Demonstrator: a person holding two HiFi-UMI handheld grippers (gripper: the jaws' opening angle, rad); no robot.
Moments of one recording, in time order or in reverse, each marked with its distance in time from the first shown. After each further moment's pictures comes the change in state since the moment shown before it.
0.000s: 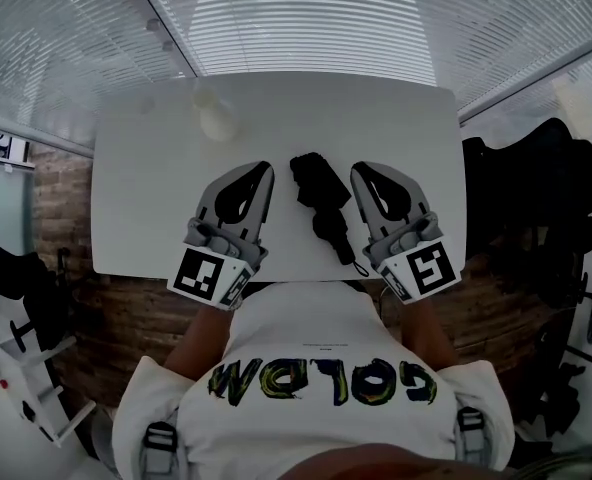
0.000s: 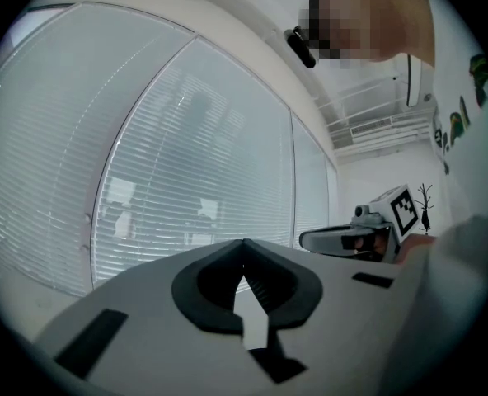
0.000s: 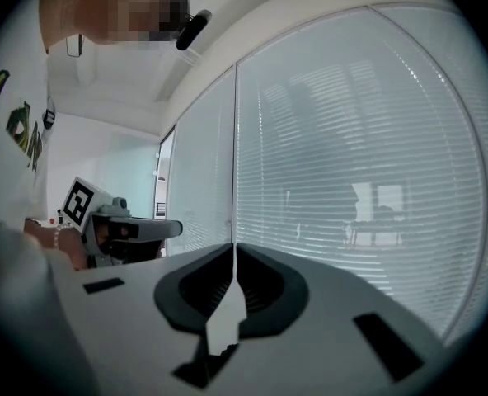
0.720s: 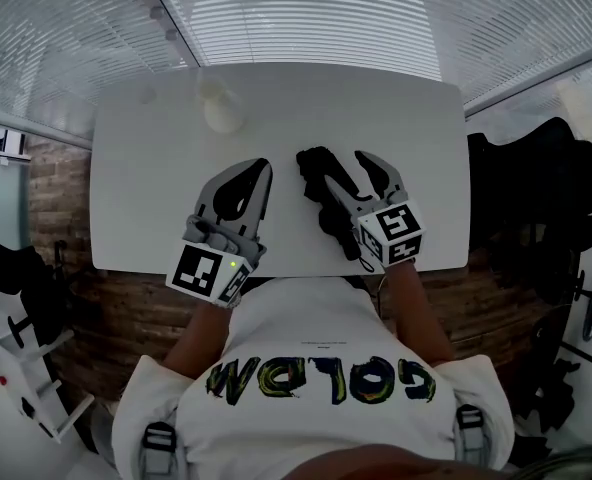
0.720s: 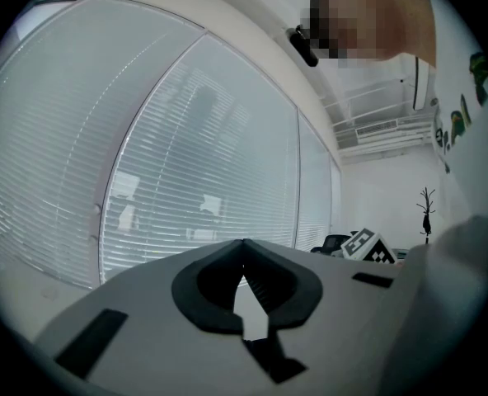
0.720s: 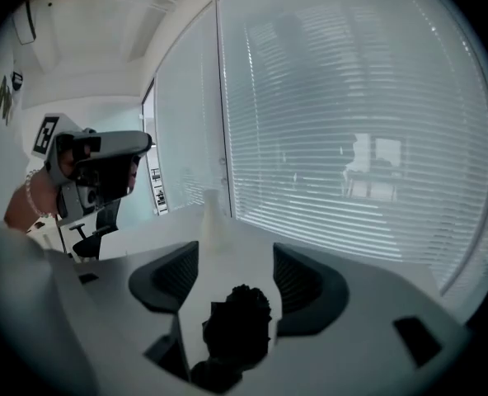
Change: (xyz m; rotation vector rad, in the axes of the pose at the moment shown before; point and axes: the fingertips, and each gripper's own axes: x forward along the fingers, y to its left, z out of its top) left arm -0.010 0.026 -0.016 -0.037 0.024 0.014; right arm 0.048 -0.002 -0.137 0.100 0.364 -0.007
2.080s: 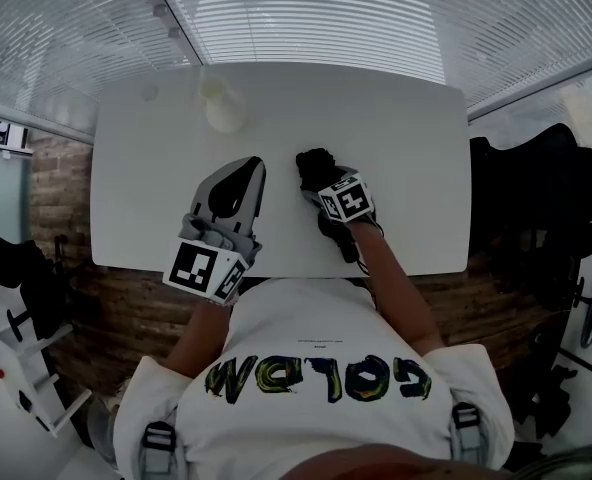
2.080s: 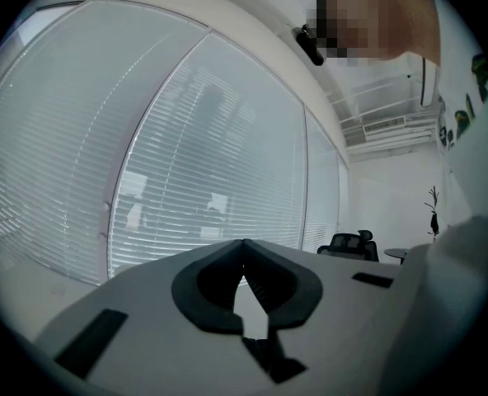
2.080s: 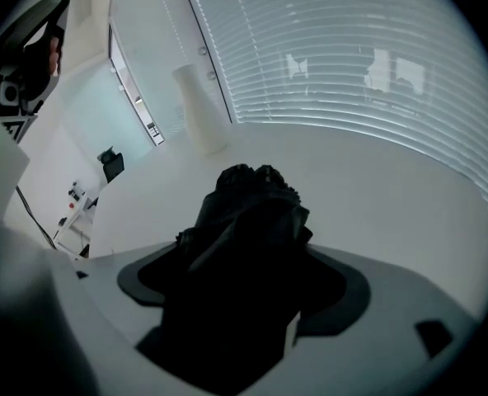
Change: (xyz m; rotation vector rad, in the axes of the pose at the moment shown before) left arm -0.001 0.010 -0.005 -0.007 0.014 0.053; right arm 0.104 0.008 -0.181 0.124 0.522 0.132
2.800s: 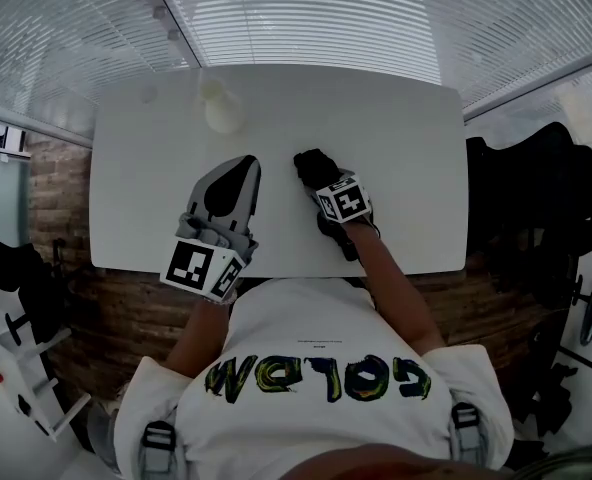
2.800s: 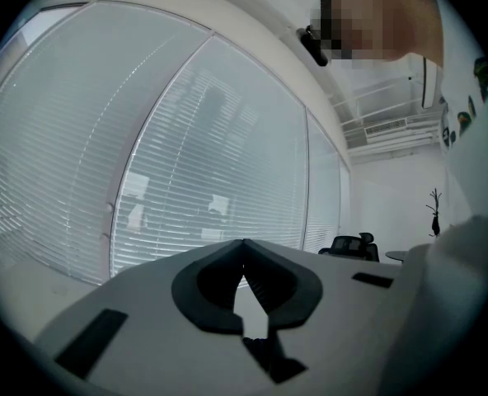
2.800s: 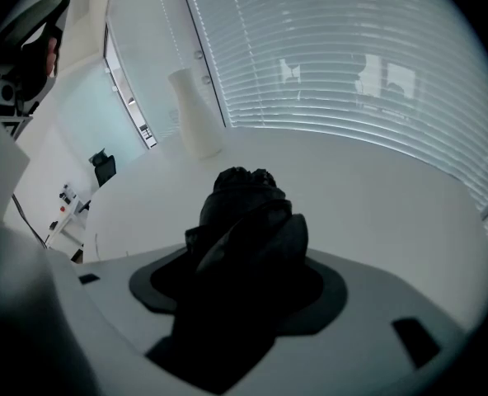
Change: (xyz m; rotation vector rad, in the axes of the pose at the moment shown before) left arm -0.005 0.007 0.003 -0.009 -0.012 0.008; right arm -0.003 -0.002 0.004 0.022 -0.018 -0.054
